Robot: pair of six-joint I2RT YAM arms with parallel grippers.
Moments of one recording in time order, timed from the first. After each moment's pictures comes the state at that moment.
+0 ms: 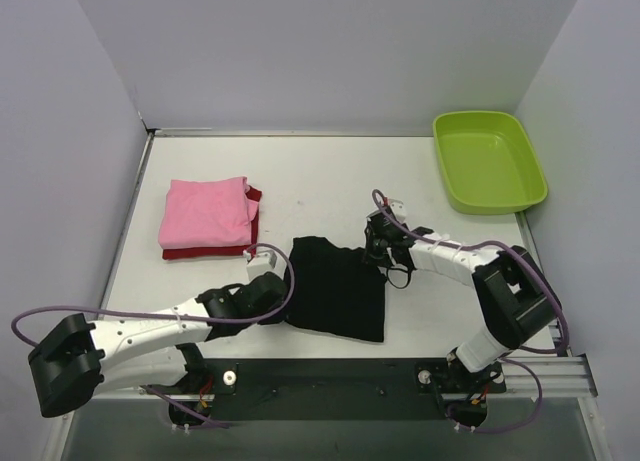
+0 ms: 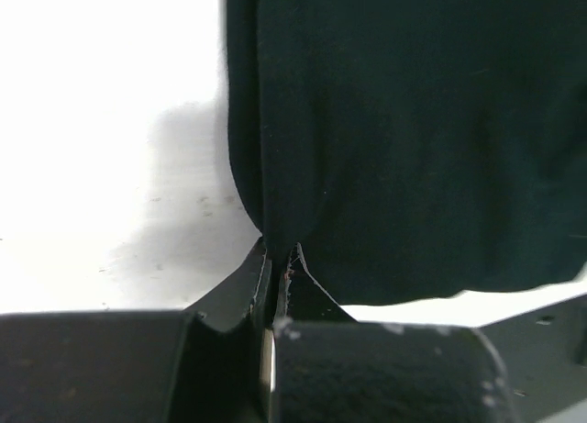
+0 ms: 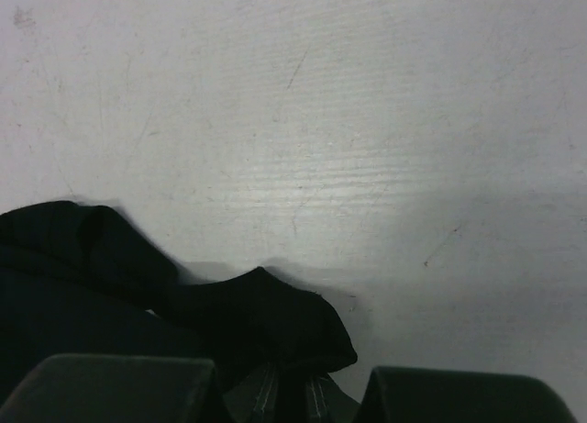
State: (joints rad) left arm -1.03 1.06 0.45 -0.31 -0.31 -1.05; right arm 0.57 1.58 0.77 -0.17 0.11 0.68
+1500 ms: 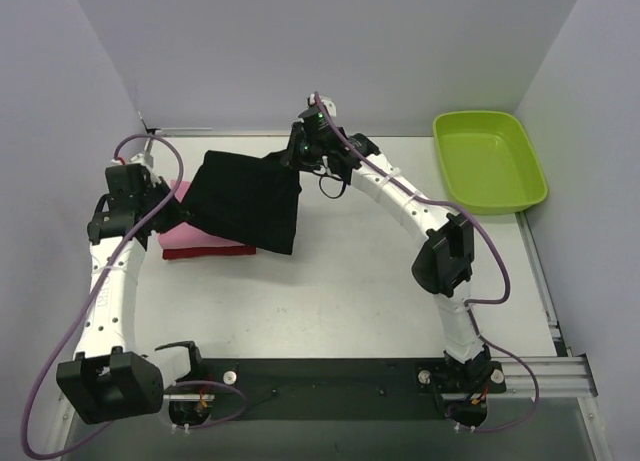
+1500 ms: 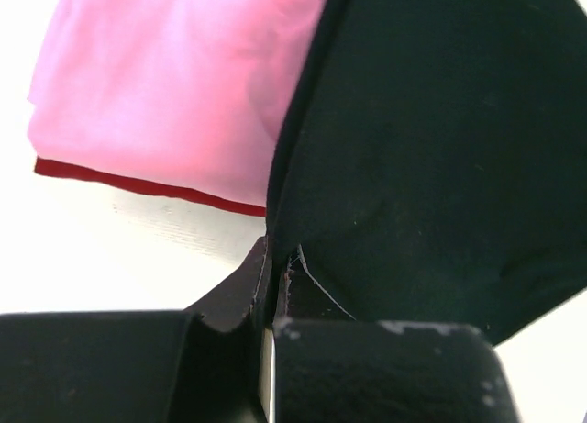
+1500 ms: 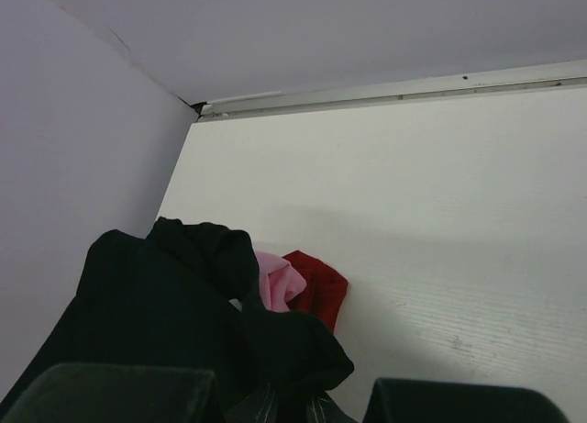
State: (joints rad) left arm 0.12 1.14 1.15 -0.76 0.17 -0.44; right arm 0.70 2.13 2.14 -0.59 0.05 0.65
